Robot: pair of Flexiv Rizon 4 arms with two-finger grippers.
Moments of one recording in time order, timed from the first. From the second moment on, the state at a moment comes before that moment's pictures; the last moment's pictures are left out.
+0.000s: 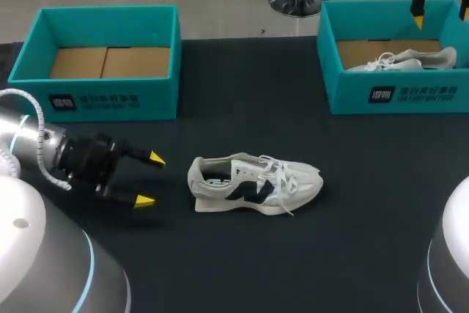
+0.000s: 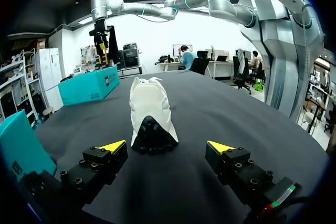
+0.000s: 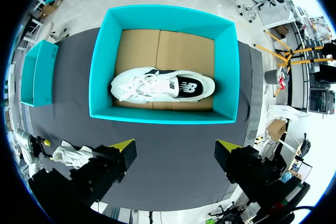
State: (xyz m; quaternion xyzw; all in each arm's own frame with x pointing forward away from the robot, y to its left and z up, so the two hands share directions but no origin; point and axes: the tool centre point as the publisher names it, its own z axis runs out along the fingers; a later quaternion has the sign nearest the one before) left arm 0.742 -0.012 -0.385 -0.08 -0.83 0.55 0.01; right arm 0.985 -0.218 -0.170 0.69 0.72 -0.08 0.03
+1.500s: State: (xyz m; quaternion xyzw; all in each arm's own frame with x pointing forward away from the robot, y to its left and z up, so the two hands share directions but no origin) left arm 0.752 -0.093 -0.425 -0.04 -0.83 0.55 0.01; right arm 0.985 -0.218 -0.170 0.69 0.72 -0.08 0.03
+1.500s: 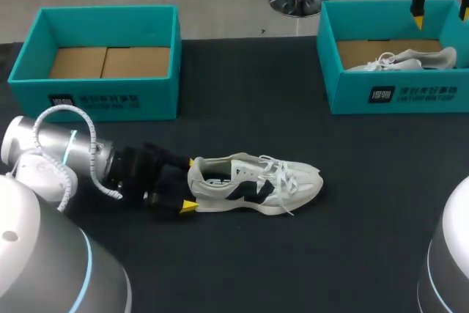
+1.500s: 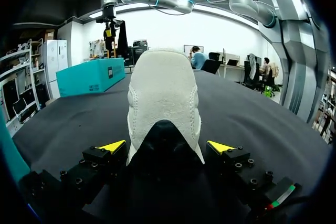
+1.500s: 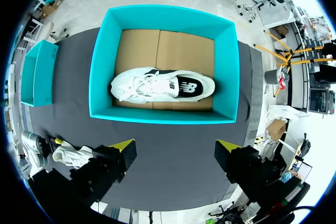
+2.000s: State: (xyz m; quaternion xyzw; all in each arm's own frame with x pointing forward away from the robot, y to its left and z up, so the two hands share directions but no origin) left arm 0.754 -0.098 -0.431 -0.04 -0.84 0.55 0.00; right arm 0.985 -0.218 -0.170 0.69 0.72 -0.08 0.03
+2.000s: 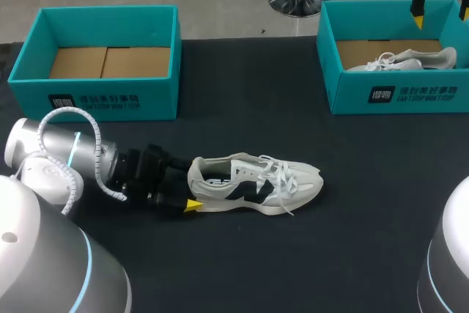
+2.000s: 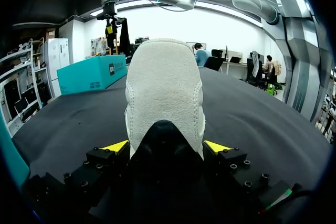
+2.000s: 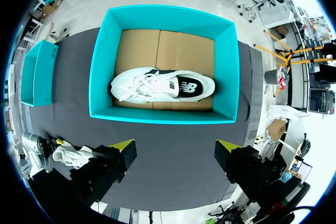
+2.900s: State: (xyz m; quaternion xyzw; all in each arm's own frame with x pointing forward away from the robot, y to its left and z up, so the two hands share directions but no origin) left arm 0.755 -0.097 -0.431 -0.04 -0.84 0.55 0.01; right arm 0.895 -0.084 -0.198 0.73 0.67 -0.11 0.01
